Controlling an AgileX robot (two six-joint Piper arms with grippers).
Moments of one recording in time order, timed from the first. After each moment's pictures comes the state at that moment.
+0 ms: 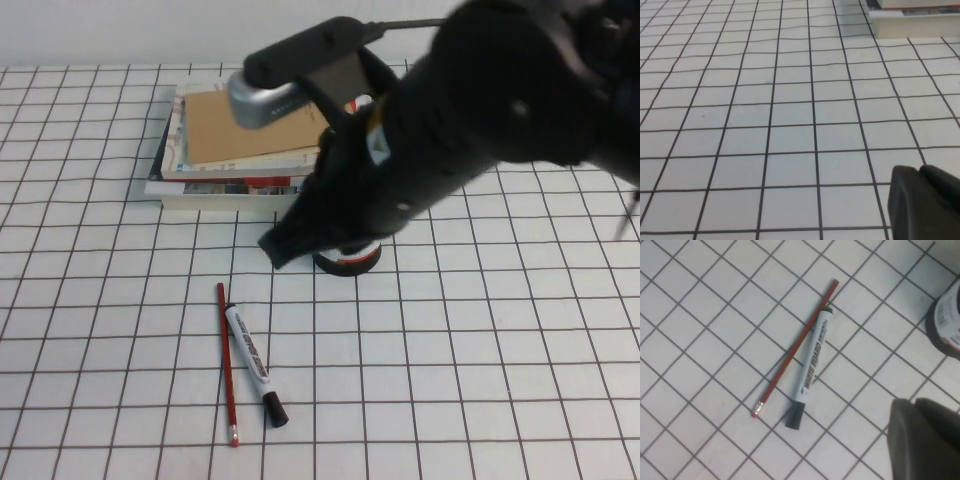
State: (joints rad) right arm 0.88 1.66 -1.69 -0.07 1.05 0.21; left arm -0.01 -0.01 0.03 -0.06 0.38 0.12
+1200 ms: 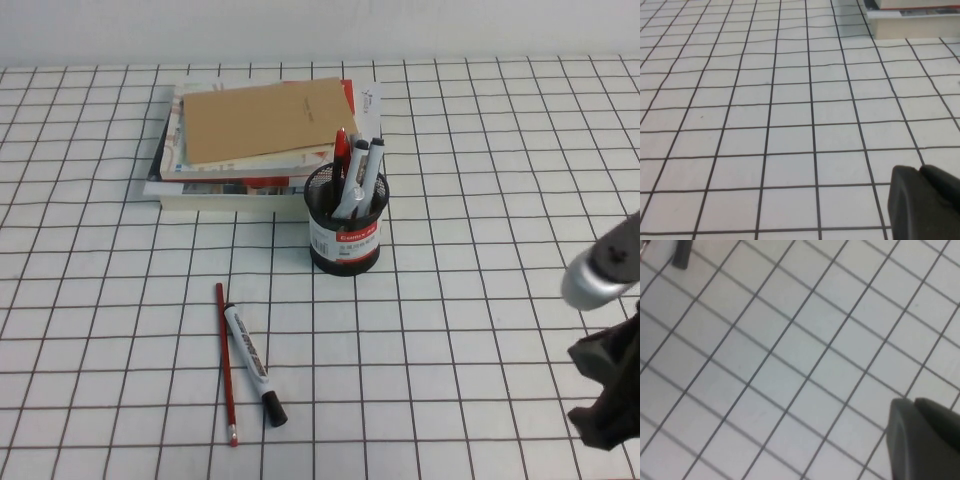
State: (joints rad) right arm 0.83 1.01 -0.92 -0.25 0.97 0.31; left arm -0.01 -0.01 0.03 -0.06 0.38 0.12
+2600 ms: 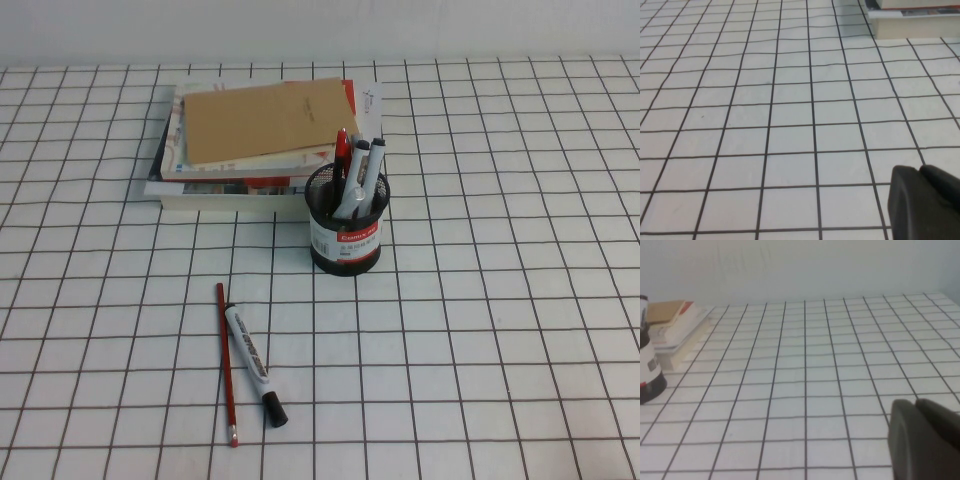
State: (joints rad) right arm 0.07 -0.01 0.03 -0.07 0.17 0.16; left arm -0.01 -0.01 0.03 -0.06 0.38 0.12
